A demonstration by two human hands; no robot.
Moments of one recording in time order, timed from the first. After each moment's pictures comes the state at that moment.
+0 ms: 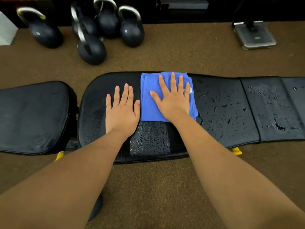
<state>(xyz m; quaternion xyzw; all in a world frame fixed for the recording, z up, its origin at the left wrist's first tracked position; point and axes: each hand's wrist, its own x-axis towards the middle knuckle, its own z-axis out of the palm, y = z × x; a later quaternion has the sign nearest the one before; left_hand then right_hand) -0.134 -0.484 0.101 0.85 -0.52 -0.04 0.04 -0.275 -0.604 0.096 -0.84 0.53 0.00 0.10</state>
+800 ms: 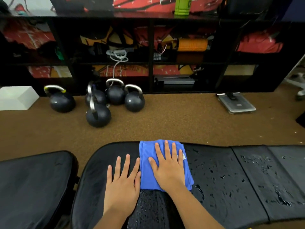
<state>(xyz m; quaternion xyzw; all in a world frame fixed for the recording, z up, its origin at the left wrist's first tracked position) -0.129 -0.487 0.092 0.84 -0.54 -0.03 0.02 -0.259 -0.612 0.088 -0.85 0.52 -0.06 0.08</state>
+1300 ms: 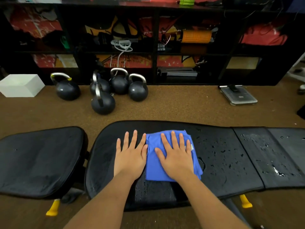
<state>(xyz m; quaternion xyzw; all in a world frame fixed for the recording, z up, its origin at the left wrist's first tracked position) -0.133 -0.483 0.105 0.84 -0.54 -0.04 0.04 -0.291 -0.561 0.093 -0.86 0.50 -0.05 0.08</state>
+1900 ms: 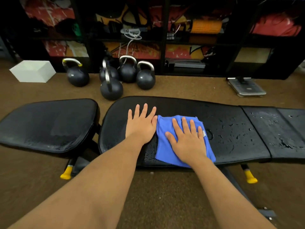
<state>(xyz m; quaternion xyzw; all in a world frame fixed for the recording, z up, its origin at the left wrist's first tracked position) -0.130 -0.477 0.096 0.83 -0.56 -0.03 0.06 -0.319 -0.503 0.098 -0.86 0.51 -0.01 0.07</state>
